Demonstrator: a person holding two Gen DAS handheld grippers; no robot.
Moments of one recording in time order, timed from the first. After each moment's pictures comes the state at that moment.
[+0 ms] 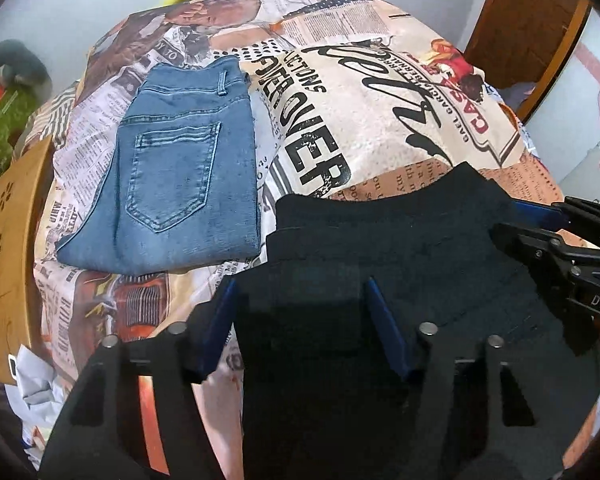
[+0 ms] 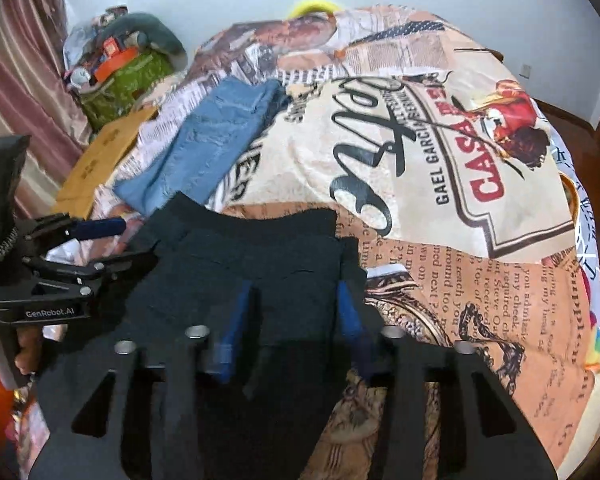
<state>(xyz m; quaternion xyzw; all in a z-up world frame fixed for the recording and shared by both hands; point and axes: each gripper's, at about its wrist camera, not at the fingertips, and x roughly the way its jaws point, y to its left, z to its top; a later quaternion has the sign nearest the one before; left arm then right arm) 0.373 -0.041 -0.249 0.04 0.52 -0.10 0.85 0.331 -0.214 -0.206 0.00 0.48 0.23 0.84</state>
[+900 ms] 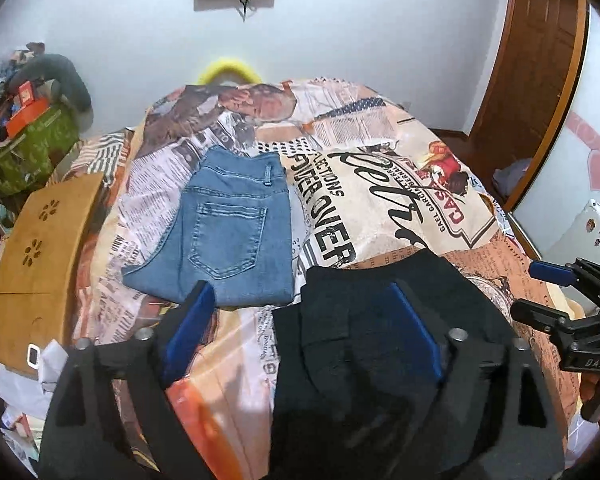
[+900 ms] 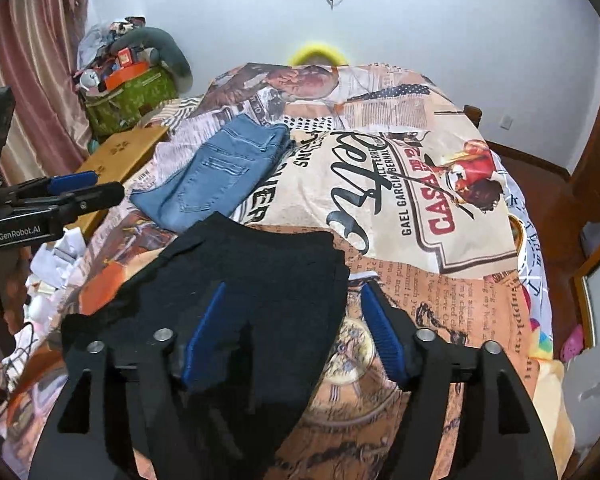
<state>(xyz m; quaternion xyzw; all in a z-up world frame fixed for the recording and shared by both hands) 0.308 0.001 -0.151 -0.01 0.39 -0.07 0.92 0.267 -0.221 -0.141 -0.04 0.42 0.20 0.89</state>
